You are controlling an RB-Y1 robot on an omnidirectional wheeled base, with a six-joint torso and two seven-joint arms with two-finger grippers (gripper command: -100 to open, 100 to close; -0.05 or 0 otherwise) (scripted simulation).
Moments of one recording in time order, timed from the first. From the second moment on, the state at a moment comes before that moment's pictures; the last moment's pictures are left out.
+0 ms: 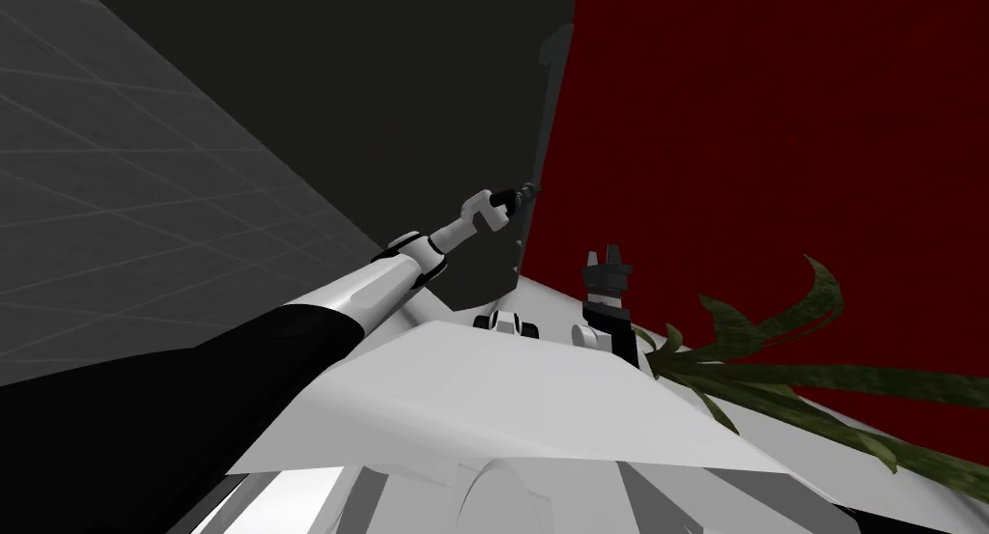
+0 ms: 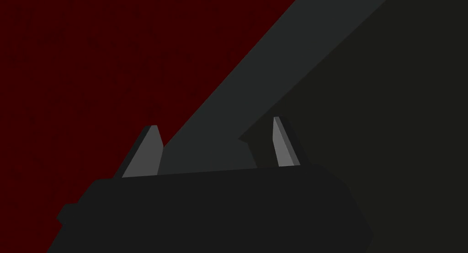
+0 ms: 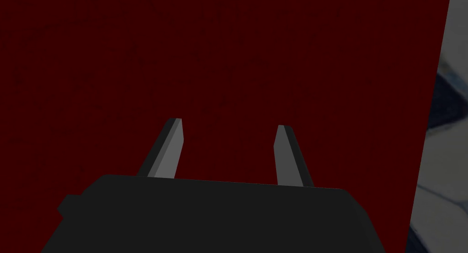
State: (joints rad) left arm -1.16 0.46 -0.72 -1.33 0.38 0.46 -0.10; right arm 0.52 -0.02 0.02 -2.22 0.00 -0.36 -0.16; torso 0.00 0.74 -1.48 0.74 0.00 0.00
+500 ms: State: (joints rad) left arm -1.20 0.46 -0.80 -1.41 0.47 0.44 -0.10; right arm 0.52 -0.02 0.02 -2.22 0.00 -0.36 -0.16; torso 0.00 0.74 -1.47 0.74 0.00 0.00
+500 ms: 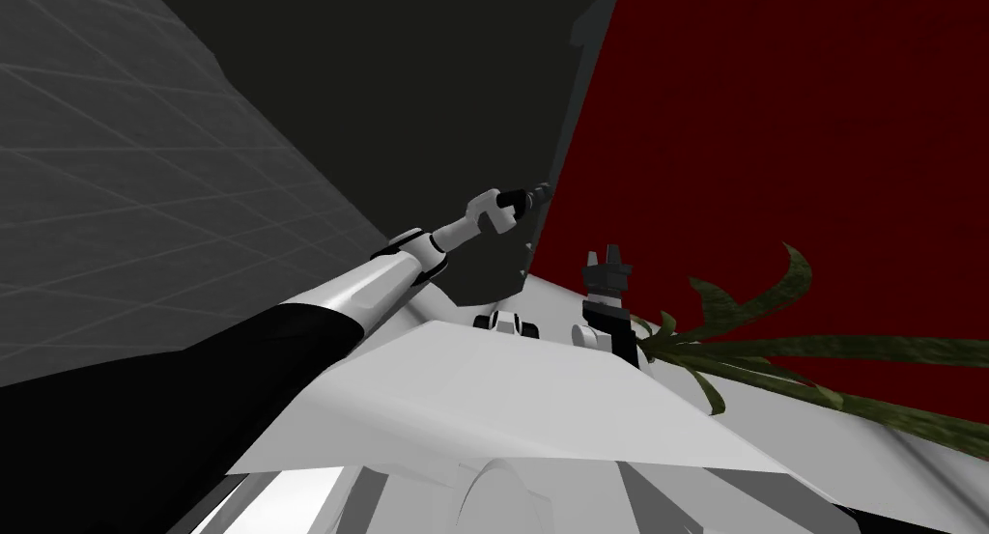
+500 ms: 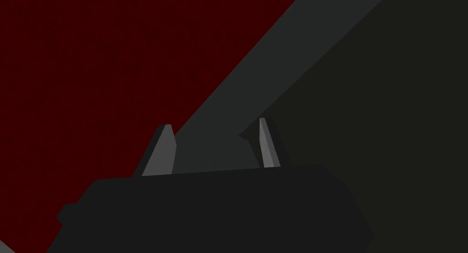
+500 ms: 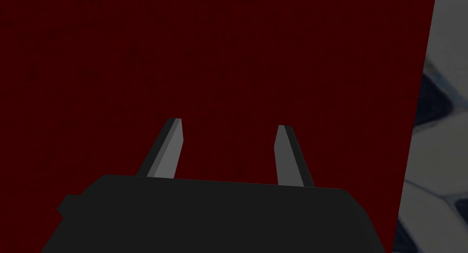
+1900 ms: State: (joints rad) left arm -1.31 0.45 -0.88 -1.67 0.59 0.49 -0.04; right arm 0.52 -0.02 0.02 -2.22 0.00 -0.36 -0.16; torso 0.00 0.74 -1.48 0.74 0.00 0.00
